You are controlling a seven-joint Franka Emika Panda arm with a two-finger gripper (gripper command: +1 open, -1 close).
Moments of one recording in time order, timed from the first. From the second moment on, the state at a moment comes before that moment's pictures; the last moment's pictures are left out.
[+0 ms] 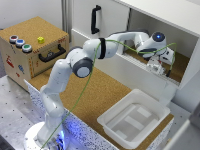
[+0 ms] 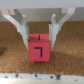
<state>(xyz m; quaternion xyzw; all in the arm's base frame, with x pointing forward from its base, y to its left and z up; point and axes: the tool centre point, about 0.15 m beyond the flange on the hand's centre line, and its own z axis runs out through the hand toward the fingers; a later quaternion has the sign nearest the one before) 0.667 -0.351 0.485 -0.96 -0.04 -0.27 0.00</state>
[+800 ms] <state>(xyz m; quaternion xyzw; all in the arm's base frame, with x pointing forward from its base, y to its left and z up) 0.586 -0.327 0.552 -0.97 -0.06 -0.24 0.04</state>
